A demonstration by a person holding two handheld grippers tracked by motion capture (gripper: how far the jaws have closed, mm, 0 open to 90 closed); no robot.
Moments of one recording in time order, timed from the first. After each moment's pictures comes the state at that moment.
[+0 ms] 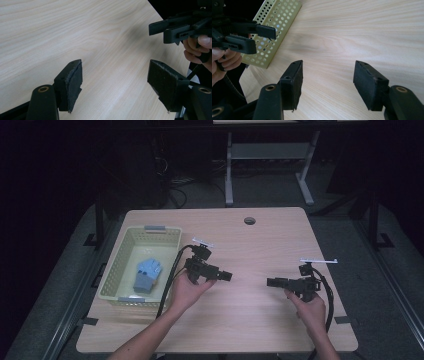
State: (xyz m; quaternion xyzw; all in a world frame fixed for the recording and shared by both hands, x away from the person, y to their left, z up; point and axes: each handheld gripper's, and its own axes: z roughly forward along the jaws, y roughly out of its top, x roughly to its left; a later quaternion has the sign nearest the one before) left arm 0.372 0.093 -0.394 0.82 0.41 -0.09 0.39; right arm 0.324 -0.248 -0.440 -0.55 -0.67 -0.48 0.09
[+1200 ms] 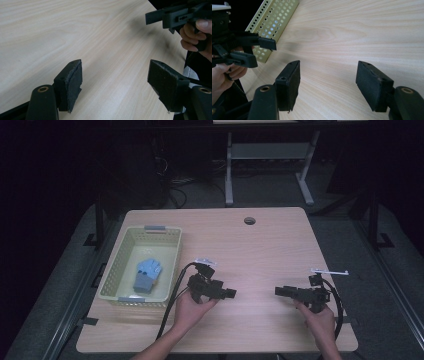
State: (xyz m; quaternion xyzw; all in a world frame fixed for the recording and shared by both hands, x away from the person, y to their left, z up) left arm 0.330 0.087 -0.424 0.82 0.38 -0.08 0.42; right arm 0.299 -0.271 -0.455 -0.56 -0.66 -0.49 0.09
